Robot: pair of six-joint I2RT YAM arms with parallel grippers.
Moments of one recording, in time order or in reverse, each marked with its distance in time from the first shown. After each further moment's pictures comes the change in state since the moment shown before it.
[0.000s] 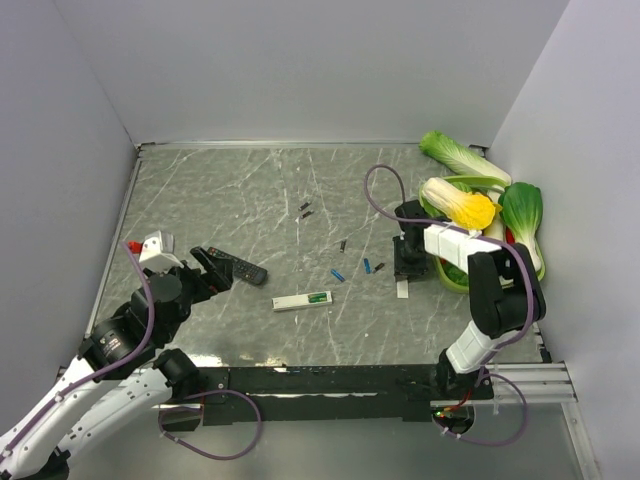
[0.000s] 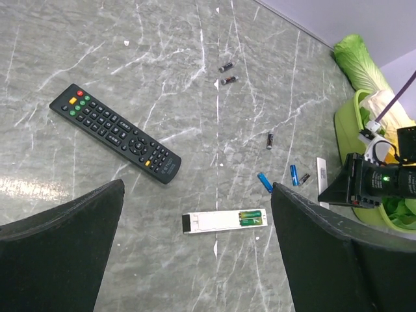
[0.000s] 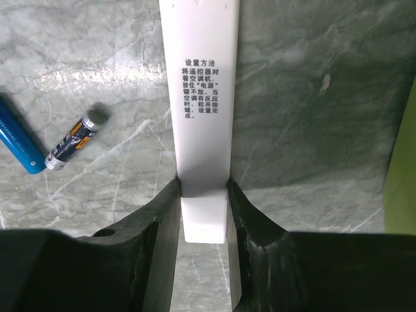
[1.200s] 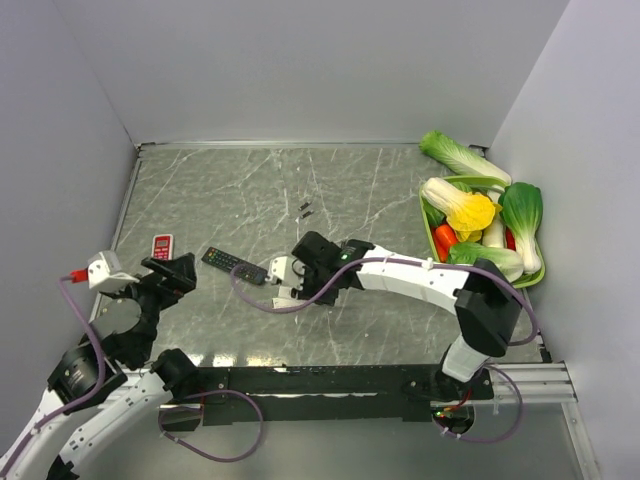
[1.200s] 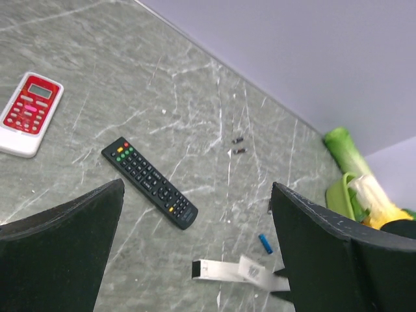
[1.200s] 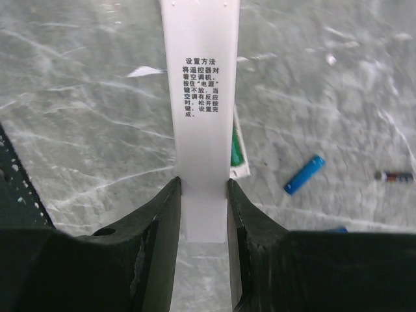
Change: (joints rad) left arm 0.000 -0.199 0.028 -0.062 -0.230 0.016; right arm 0.729 -0.030 0.224 -0.018 -0.157 -0.773
